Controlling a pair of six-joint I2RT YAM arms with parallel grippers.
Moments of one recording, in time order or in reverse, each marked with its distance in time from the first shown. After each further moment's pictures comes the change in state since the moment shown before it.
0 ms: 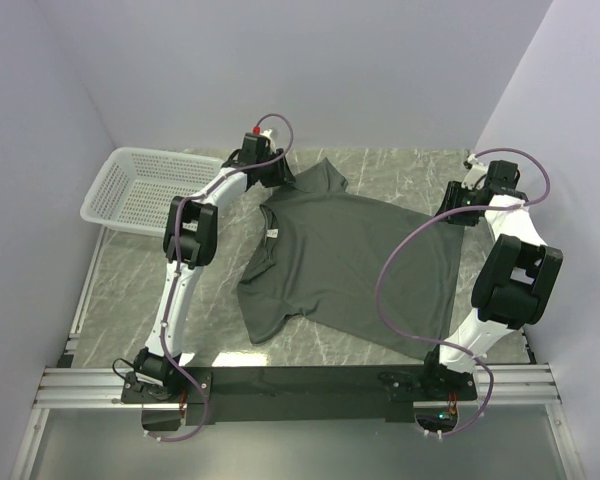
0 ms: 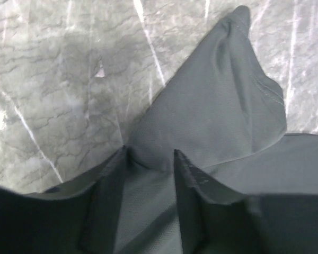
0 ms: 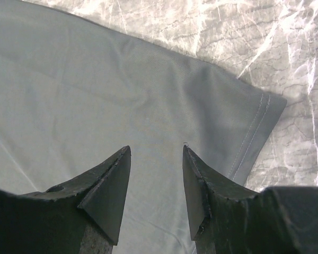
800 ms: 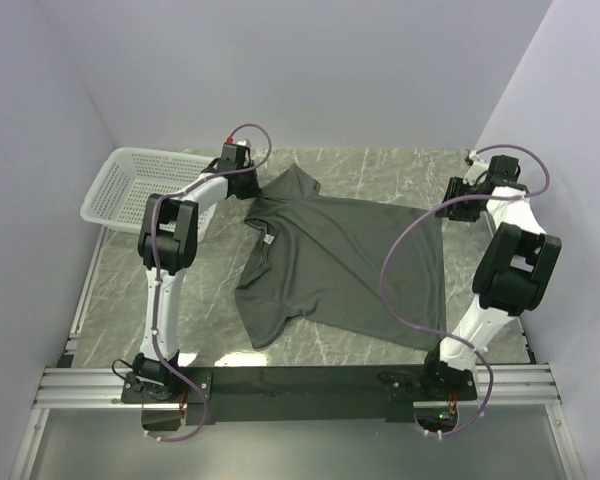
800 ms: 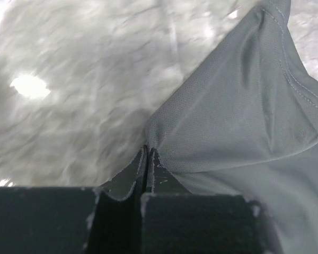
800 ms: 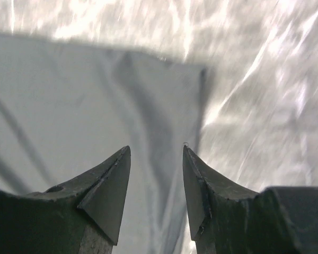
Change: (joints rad) left arm 0.058 -0.248 -0.392 0.015 -0.177 0.018; right arm -0.012 0.097 0.093 -0.031 -0.012 0.000
